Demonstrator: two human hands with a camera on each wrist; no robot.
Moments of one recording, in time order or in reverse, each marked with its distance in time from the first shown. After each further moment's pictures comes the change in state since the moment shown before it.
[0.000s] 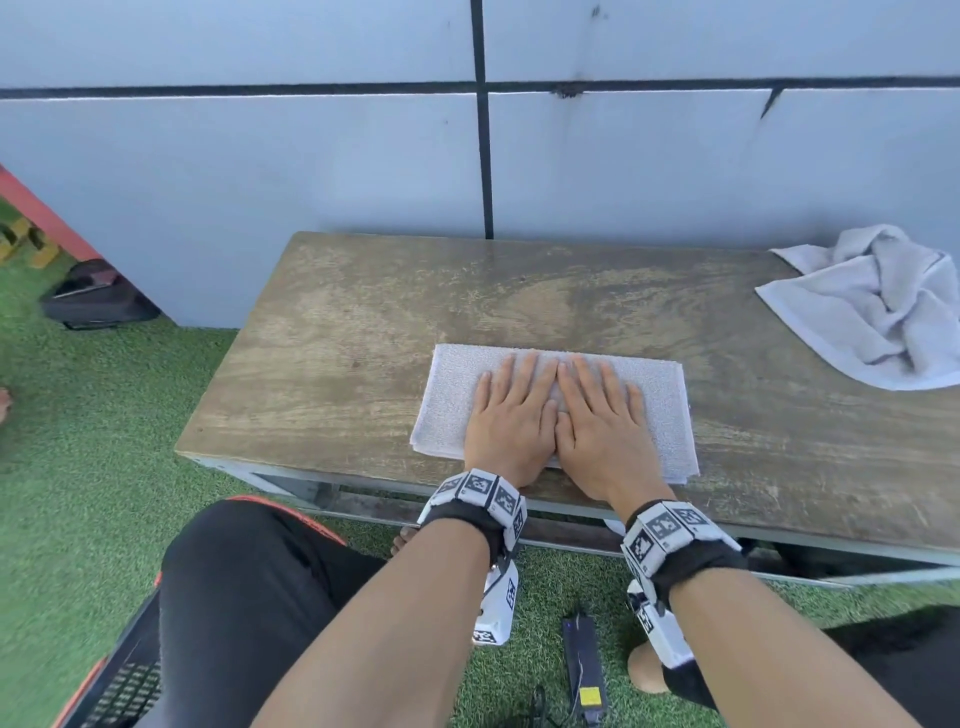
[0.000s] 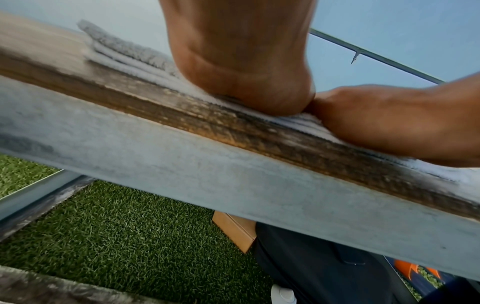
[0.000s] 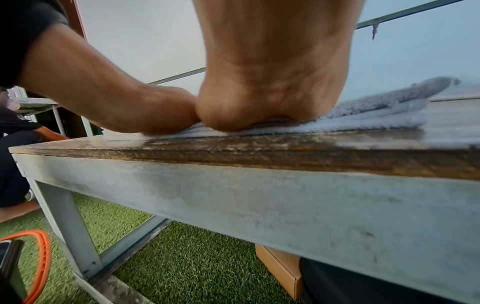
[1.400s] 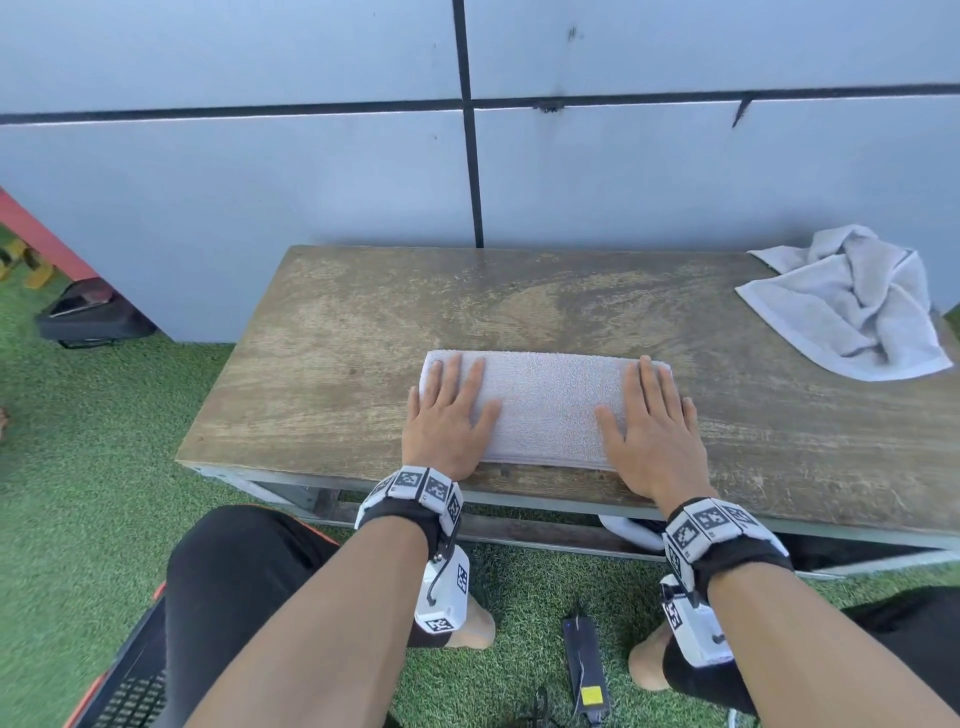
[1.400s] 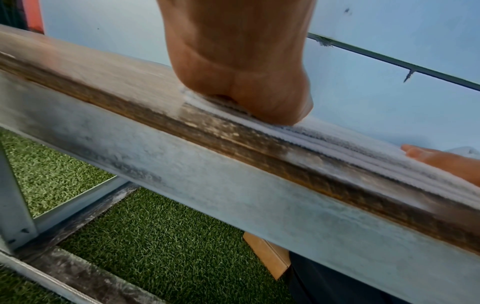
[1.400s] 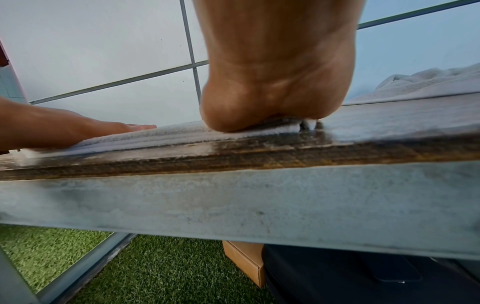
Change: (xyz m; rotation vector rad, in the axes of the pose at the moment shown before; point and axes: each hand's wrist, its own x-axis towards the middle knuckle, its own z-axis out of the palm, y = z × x) left_hand -0.015 -0.061 -0.021 0.002 -0.062 -0.160; right_hand -0.018 0.052 -0.013 0.023 0.011 0.223
